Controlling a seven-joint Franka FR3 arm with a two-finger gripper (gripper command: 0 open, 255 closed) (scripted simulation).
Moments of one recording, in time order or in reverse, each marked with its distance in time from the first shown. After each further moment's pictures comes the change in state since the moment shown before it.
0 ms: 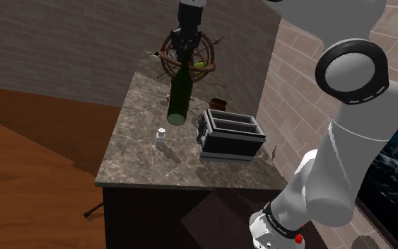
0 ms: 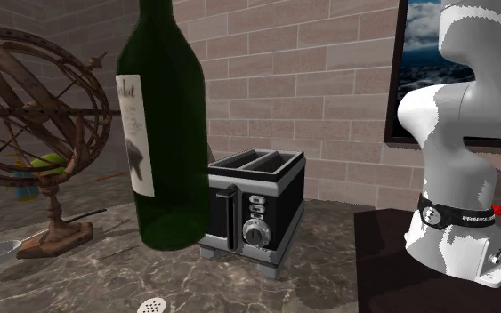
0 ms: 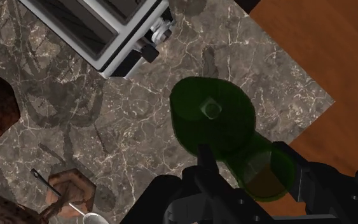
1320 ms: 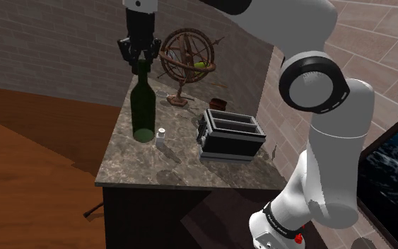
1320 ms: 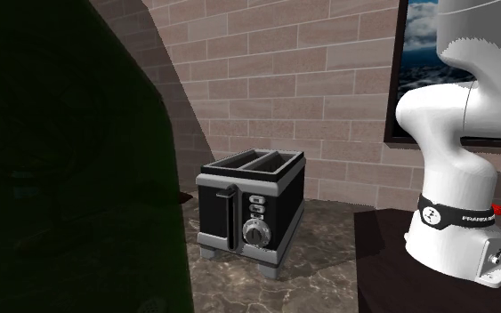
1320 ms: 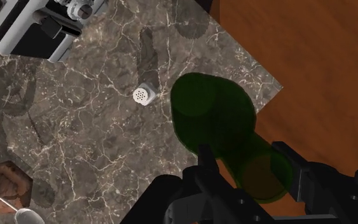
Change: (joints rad) arm 0.143 0.241 0.077 0.238 0.025 -0.007 0.229
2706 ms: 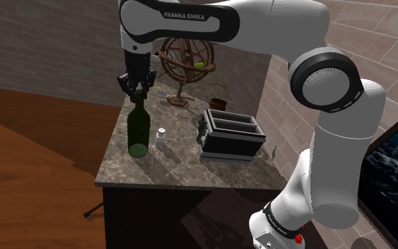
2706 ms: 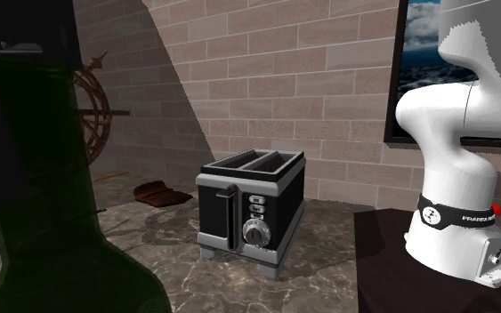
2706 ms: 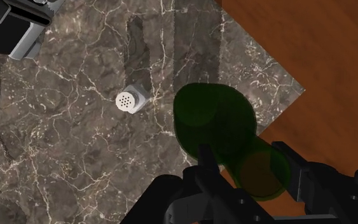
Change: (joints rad) arm 0.009 -0.064 0.002 -0.370 -0.005 0.306 0.010
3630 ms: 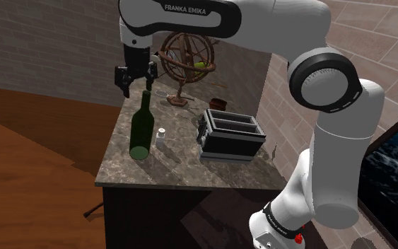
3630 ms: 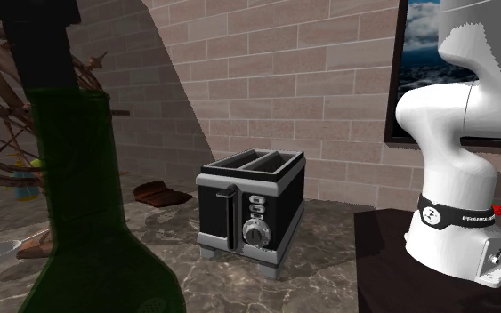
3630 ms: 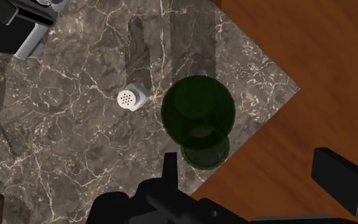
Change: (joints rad) arm 0.001 0.007 0.001 0.050 0.000 -0.041 0.002
